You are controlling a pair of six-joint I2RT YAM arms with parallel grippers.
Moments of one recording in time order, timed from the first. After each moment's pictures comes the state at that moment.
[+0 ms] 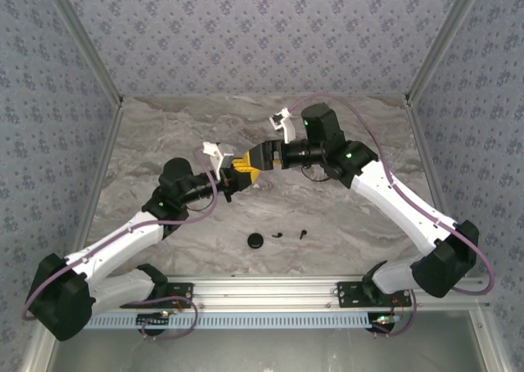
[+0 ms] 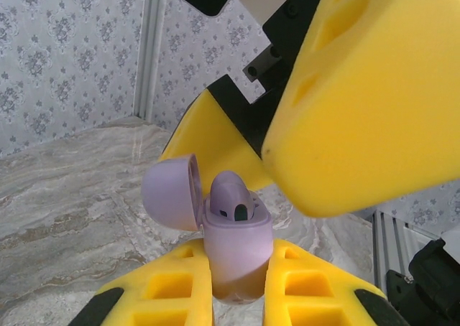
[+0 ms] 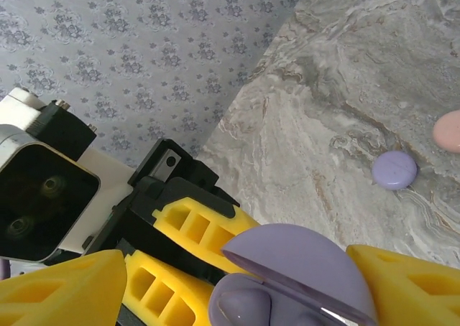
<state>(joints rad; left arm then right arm) -0.64 1.07 0.64 0.44 0.55 -0.26 0.65 1.38 1.34 -0.45 -0.64 0.53</state>
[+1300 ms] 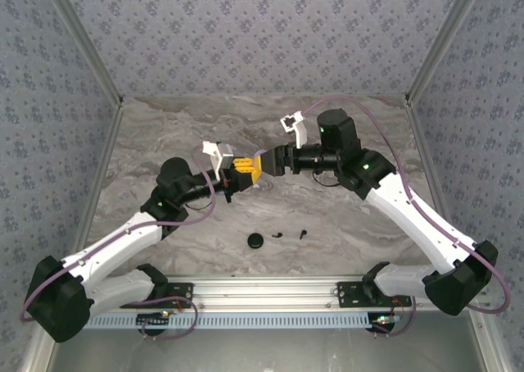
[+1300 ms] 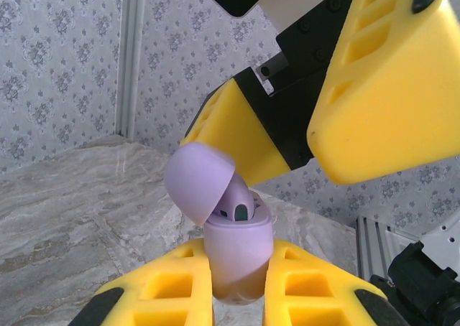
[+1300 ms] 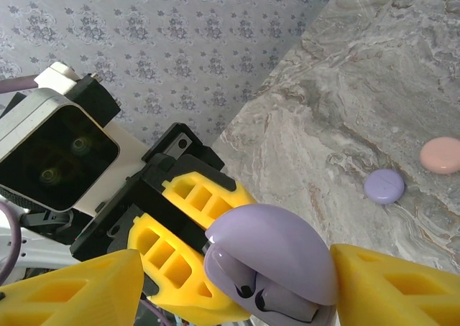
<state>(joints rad) -0.65 1.05 0.66 0.46 0.58 -0.26 0.64 1.24 1.27 -0.44 -0.61 0.47</state>
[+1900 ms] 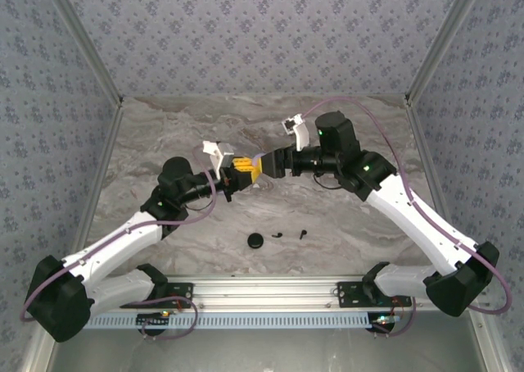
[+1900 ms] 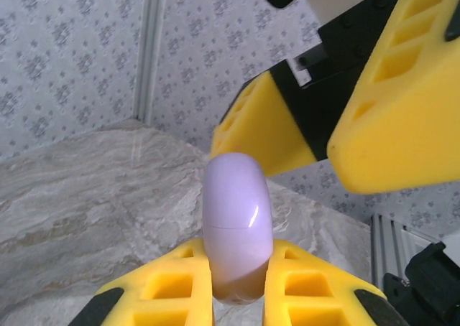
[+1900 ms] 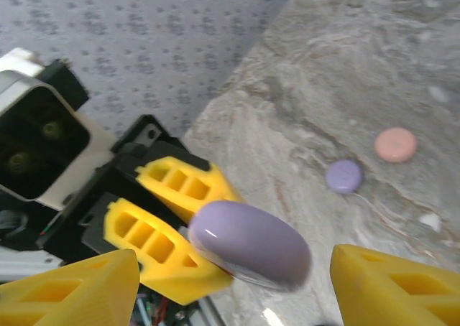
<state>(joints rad) -0.65 1.05 0.66 0.40 0.53 -0.26 0.65 1.23 1.28 -0.53 -0.47 0.42</state>
